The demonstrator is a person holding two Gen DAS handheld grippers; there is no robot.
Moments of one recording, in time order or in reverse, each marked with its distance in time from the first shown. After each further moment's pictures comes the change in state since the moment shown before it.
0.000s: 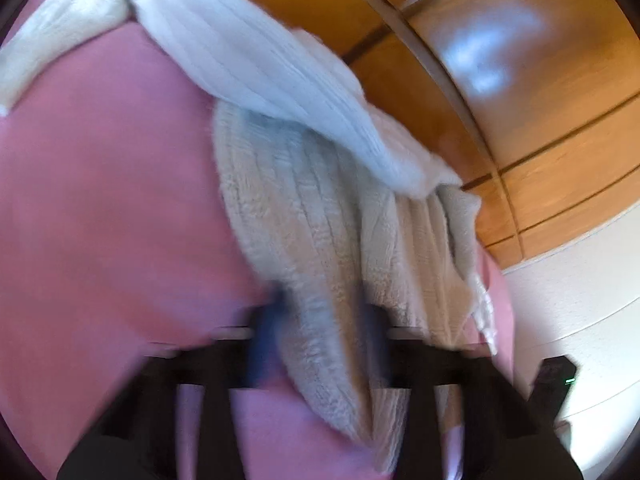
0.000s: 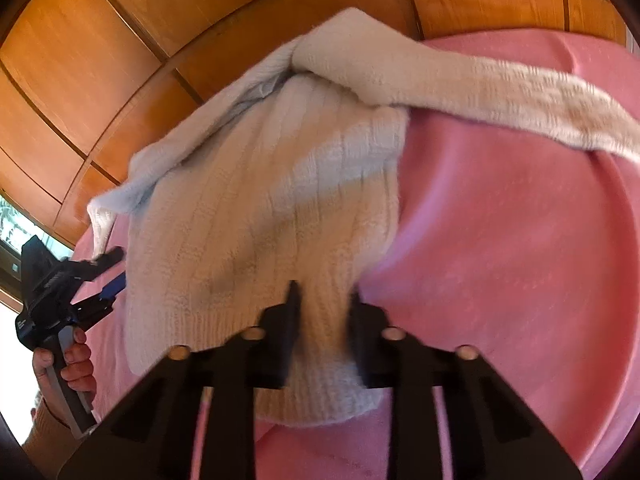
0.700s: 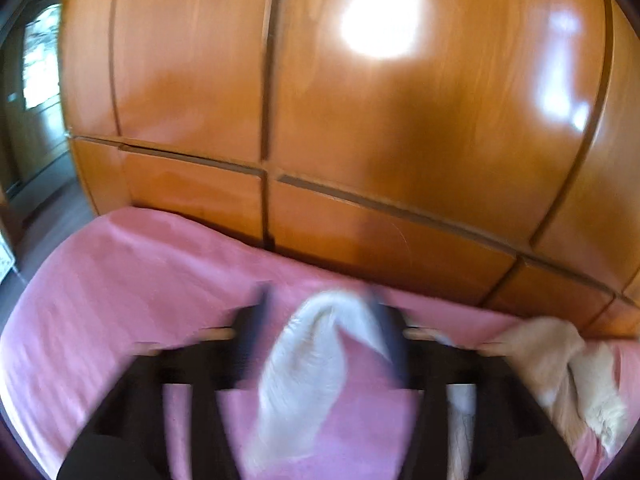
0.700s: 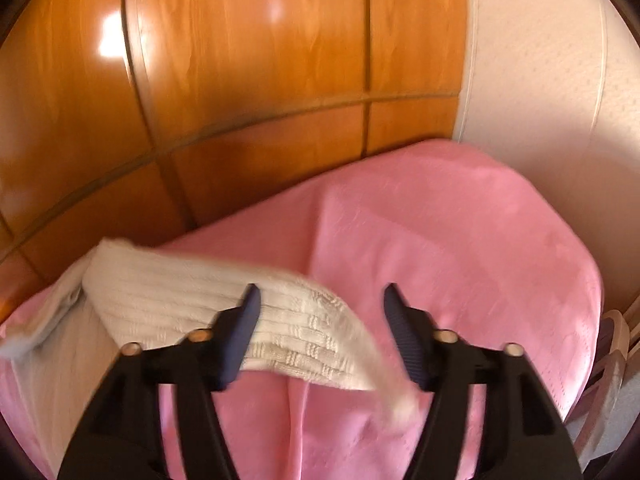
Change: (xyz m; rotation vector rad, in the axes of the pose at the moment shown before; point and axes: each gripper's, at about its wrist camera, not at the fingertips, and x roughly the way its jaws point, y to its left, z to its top) left arm -0.155 -0.015 0.176 0.171 -0.485 0.613; right arm -0.136 -0.126 0.114 0.147 -0.382 -0.576
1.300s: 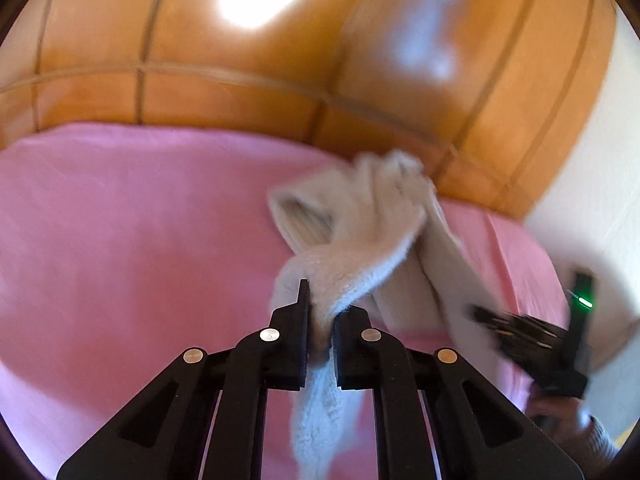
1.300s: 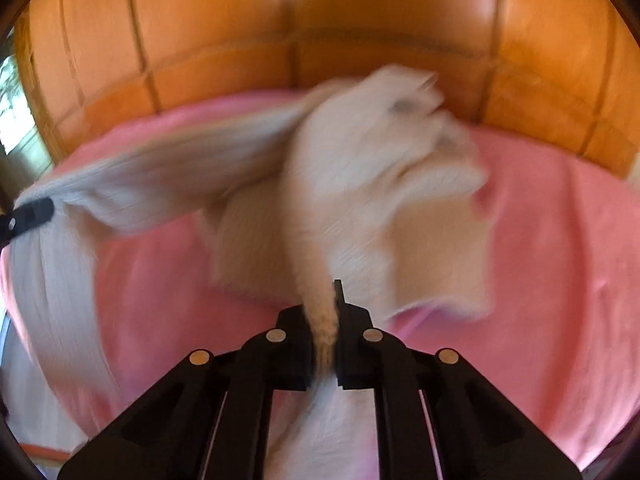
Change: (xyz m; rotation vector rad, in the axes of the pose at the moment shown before) left arm -0.143 -0.020 -0.192 0.133 0.130 -0.494; right arm -0.118 0.169 -0.188 -0.447 0.082 0.433
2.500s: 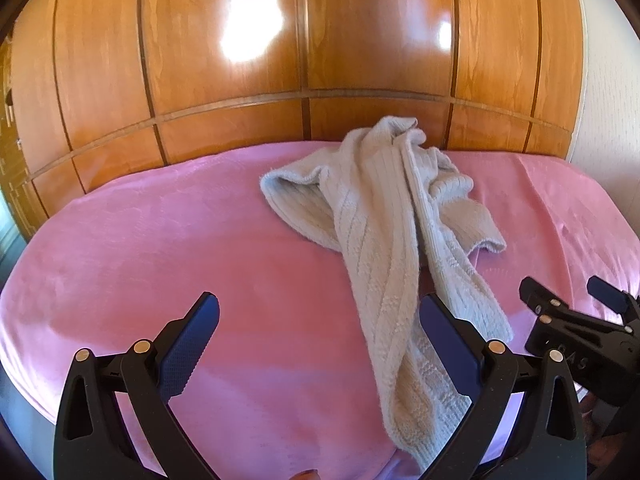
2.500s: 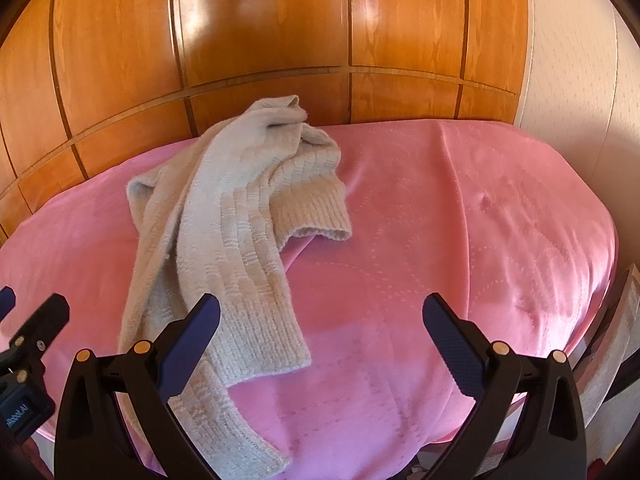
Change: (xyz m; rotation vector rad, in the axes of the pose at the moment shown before) left arm -0.010 -0.124 -0.091 0.262 -0.018 0.276; right arm -0.080 0.008 -0.076 0.262 -0.066 -0.249
